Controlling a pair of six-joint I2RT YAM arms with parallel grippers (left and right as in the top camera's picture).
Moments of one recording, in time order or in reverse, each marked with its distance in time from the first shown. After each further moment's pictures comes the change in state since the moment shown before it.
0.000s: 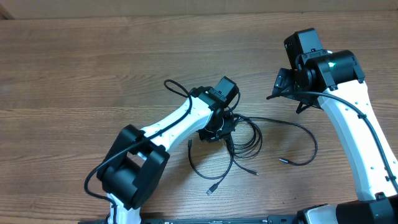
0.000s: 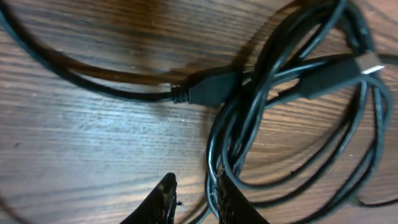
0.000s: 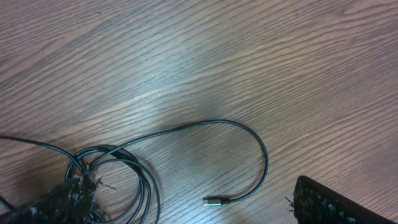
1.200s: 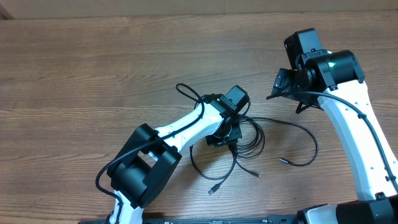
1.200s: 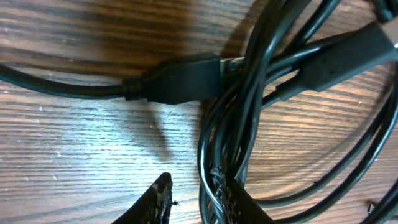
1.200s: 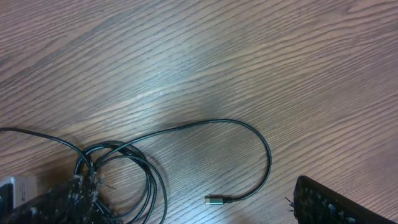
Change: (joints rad) left arm -0.069 0.038 -0.001 0.044 -0.055 0.000; right arm 0.000 0.000 0.000 0.000 -0.010 0.000
